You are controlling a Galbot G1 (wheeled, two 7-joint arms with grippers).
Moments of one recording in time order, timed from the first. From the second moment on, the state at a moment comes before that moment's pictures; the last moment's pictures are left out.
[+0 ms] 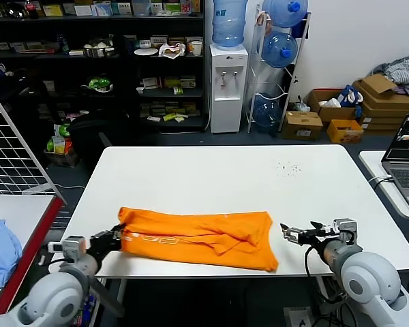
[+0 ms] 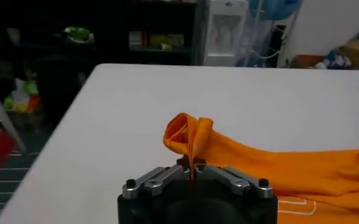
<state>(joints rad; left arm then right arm) 1.35 -0.57 -0.28 -2.05 -1.07 0.31 -0.48 -1.37 0.84 0.50 2.11 0.98 -0.74 0.38</state>
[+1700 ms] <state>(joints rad) 1.08 -0.66 -0.05 -2.23 -1.42 0.36 -0.66 -1.43 0.95 0.50 2.10 0.86 -0.72 0.42</state>
